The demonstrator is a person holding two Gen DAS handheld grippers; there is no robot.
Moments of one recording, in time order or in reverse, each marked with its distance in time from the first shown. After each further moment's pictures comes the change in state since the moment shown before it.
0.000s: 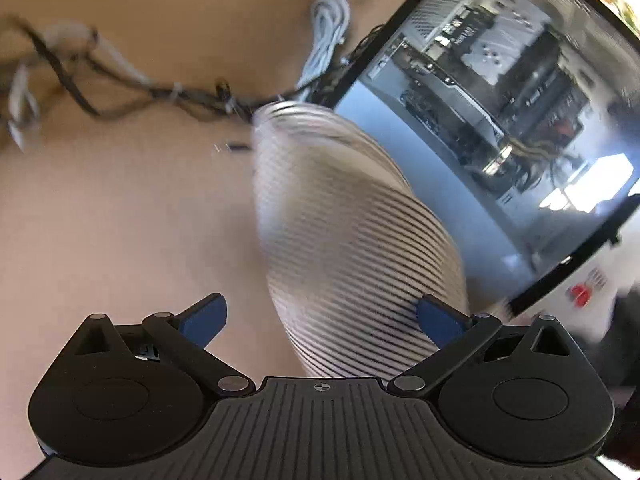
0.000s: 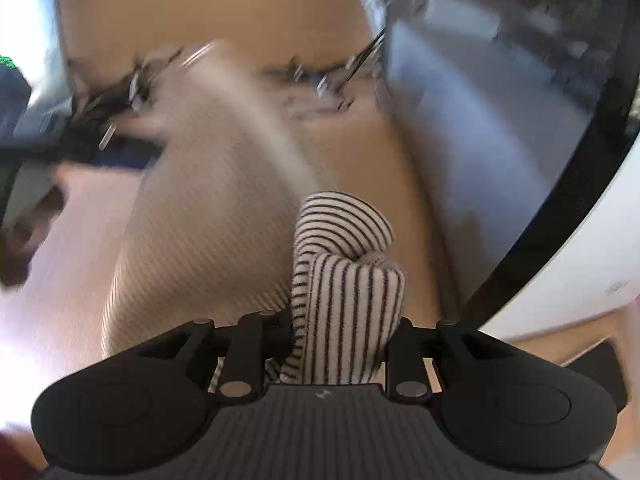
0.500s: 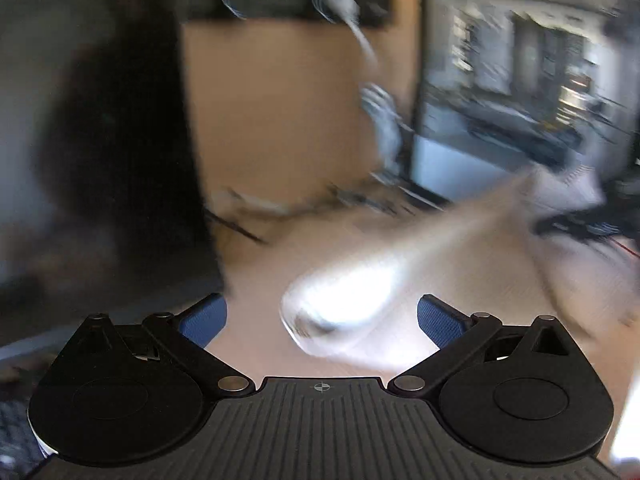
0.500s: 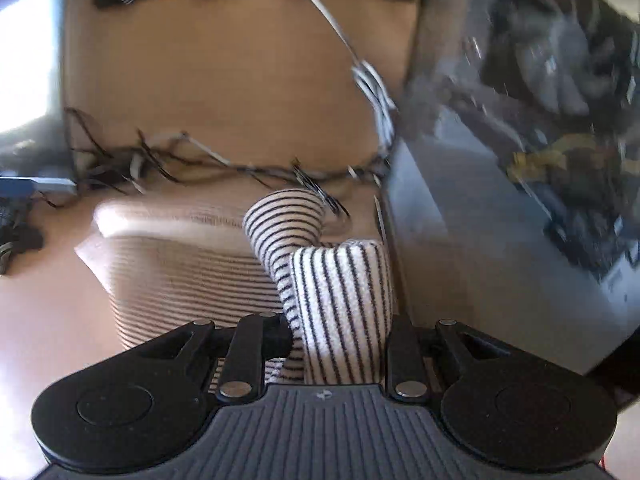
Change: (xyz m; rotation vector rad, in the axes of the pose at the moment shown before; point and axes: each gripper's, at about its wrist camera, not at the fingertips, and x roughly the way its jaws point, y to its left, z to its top) left arm -0.108 -0.046 -0.024 0.438 -0.135 0.461; right arm -0.018 -0.006 0.074 -0.037 -0.186 -0.080
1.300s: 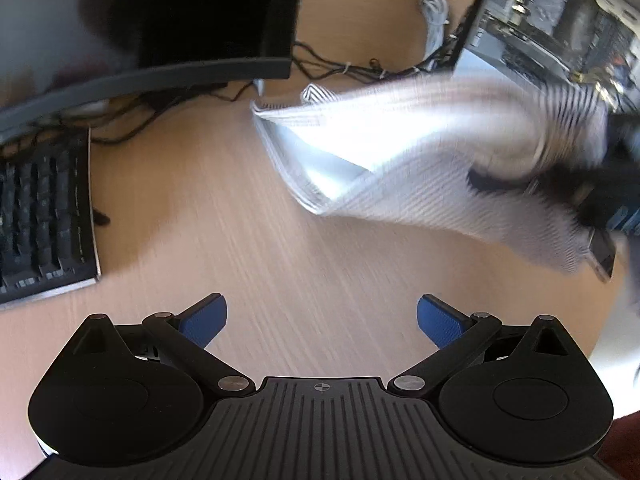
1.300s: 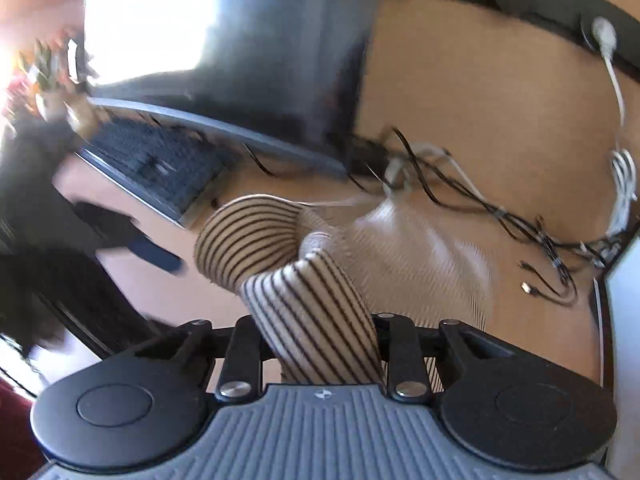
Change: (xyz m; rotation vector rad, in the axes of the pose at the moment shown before) left arm -0.039 0.028 -0.085 -0.229 0.218 0.062; right arm -0.047 0.136 0.028 -0.344 -0.047 0.504
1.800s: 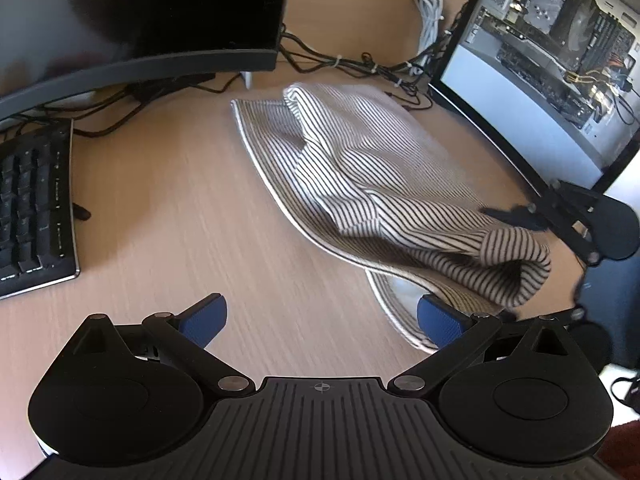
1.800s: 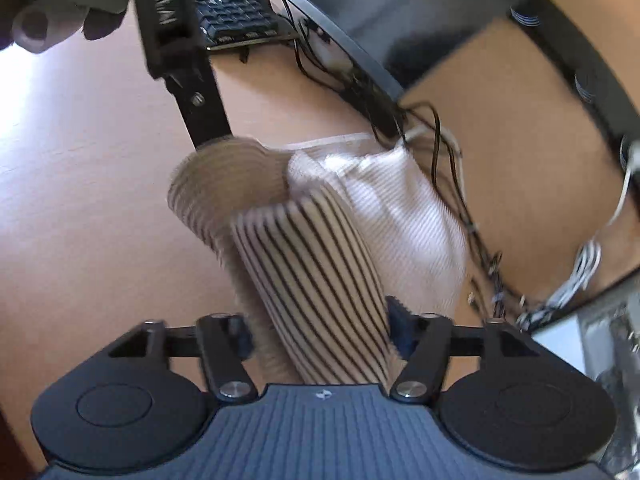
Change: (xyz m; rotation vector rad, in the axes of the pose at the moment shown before) left arm 0.007 0.001 0.005 -0.075 0.055 -0.068; right arm 0.051 0.060 -0.111 -0.577 0.107 -0.346
